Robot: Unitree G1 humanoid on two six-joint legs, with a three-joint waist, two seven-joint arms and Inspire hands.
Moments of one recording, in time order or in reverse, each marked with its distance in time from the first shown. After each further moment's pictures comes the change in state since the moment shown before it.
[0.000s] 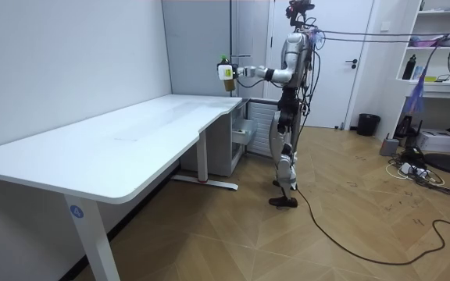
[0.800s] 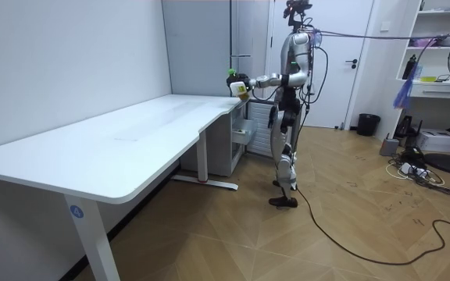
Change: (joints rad) left arm 0.162 -0.058 -0.094 -0.001 -0.244 0.015 -0.039; right arm -0.069 -0.019 0.138 -0.040 0.071 0.001 -0.099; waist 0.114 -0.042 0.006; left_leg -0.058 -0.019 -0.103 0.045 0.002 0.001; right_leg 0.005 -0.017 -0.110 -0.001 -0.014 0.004
